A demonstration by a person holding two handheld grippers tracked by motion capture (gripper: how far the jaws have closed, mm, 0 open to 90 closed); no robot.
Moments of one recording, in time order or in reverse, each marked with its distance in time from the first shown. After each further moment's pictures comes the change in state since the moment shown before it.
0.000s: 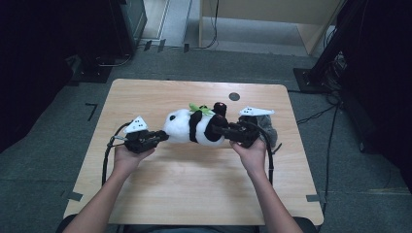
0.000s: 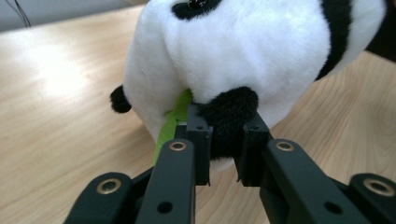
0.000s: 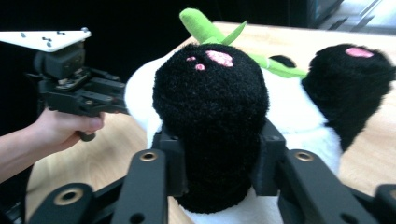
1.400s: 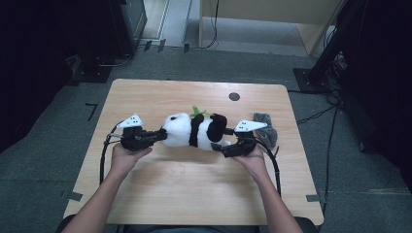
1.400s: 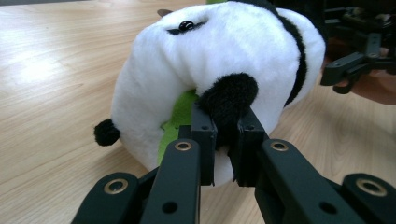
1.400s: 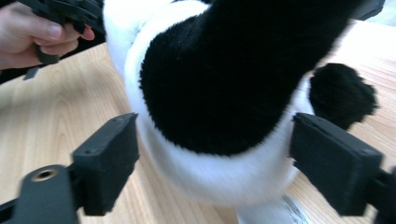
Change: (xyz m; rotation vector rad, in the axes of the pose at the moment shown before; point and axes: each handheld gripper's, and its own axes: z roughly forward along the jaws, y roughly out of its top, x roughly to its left) left arm 0.008 0.005 -0.007 0.018 -0.096 -0.108; right arm -0.030 -0.051 0.022 0.048 0.049 -0.229
